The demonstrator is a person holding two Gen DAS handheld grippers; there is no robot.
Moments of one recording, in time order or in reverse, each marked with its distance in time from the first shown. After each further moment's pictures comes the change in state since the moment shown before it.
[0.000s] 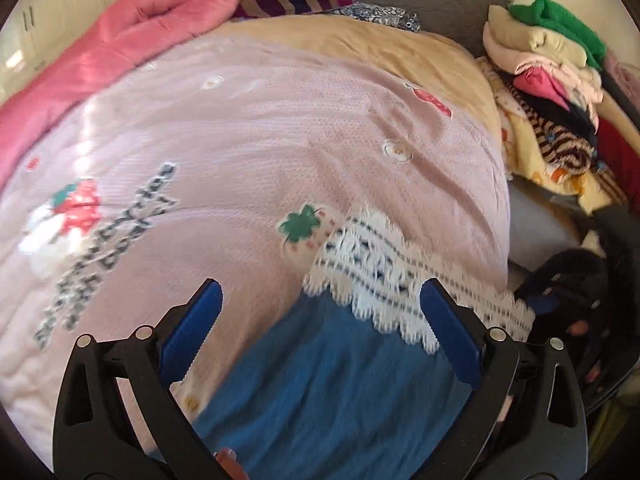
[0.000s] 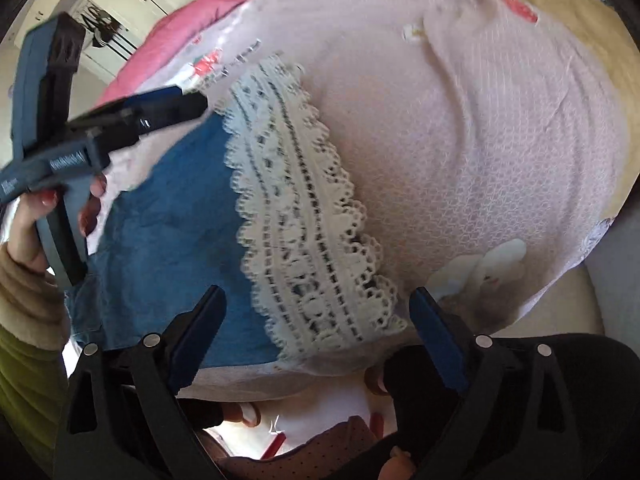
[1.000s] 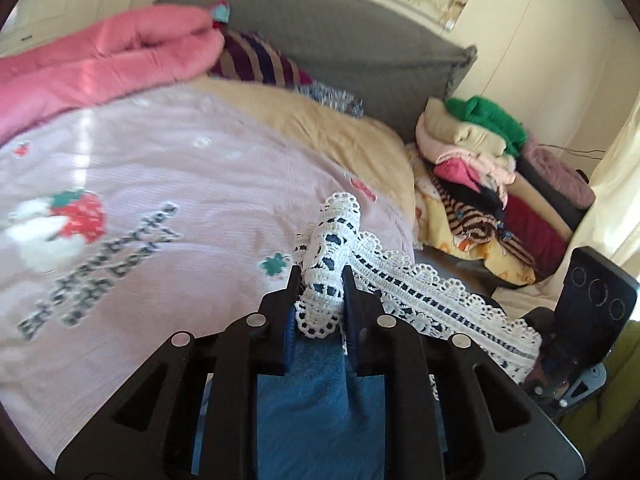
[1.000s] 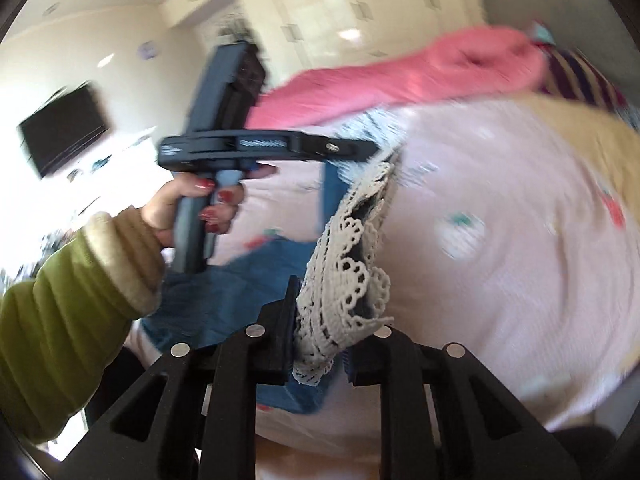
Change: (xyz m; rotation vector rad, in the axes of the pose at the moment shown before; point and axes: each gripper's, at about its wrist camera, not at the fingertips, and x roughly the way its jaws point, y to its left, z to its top) left arm -0.118 0.057 -0.042 -0.098 -0.290 -0.310; right arm -0.084 0.154 -0.033 -0.503 -0.366 0.228
